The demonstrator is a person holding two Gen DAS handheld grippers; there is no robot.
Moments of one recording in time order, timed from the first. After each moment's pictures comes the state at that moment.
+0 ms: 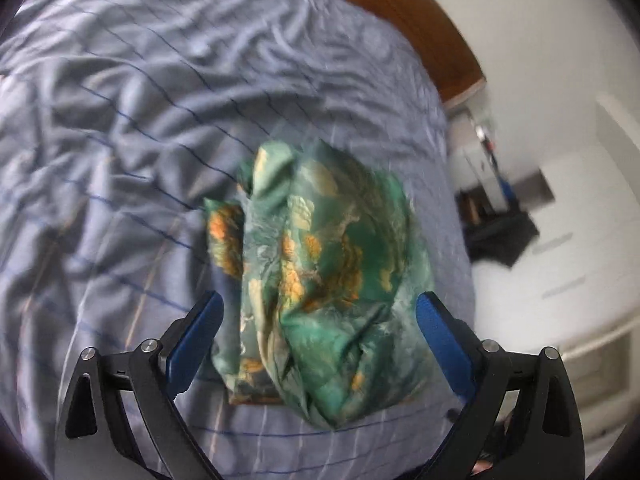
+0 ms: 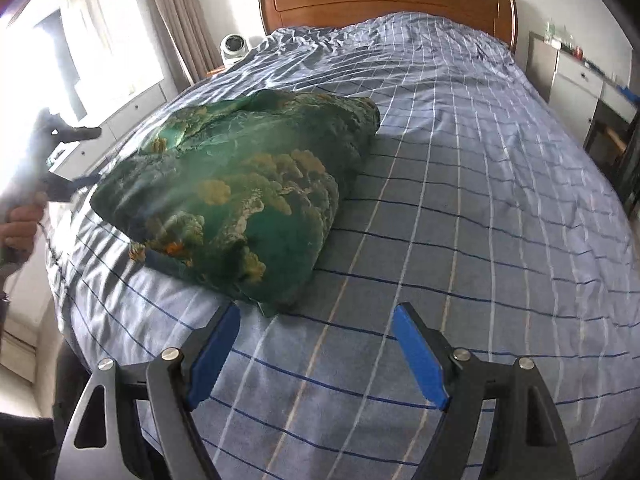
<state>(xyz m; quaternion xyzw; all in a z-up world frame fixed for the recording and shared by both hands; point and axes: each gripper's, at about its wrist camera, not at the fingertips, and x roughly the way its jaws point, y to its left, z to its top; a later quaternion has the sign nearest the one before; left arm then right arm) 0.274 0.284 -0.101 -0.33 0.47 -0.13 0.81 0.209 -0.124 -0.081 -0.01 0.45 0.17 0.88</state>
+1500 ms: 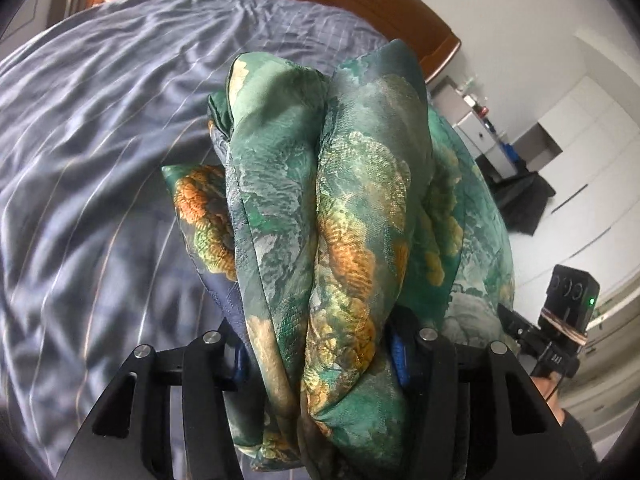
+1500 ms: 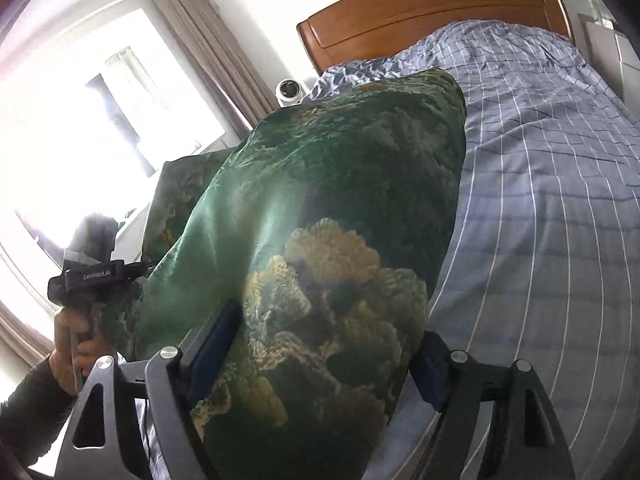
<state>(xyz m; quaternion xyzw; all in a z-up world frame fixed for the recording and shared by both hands) 0.397 0.158 -0.117 -0.23 0.44 -0.16 0.85 0.438 -0.105 -0.066 0.10 0.39 0.32 0.86</state>
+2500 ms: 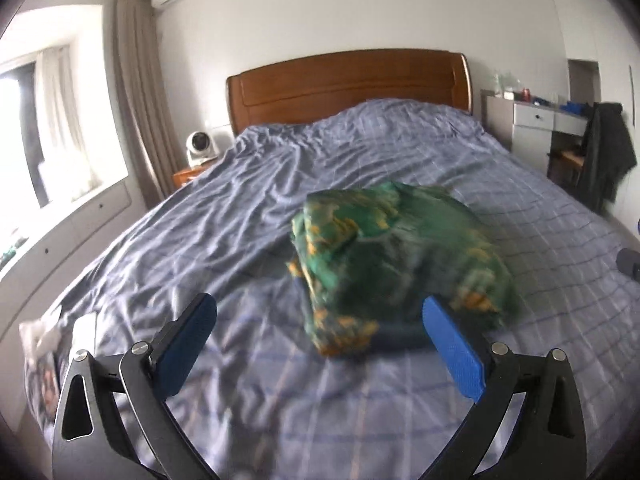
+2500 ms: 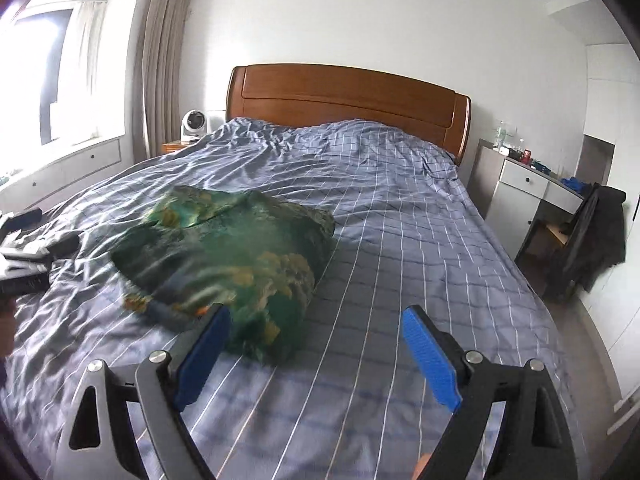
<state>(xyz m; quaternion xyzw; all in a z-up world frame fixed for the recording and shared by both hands) 0.185 0.087 -0.083 0.04 0.25 0.06 0.97 0.270 -0.118 -0.005 -0.09 0.27 0.07 0.96</state>
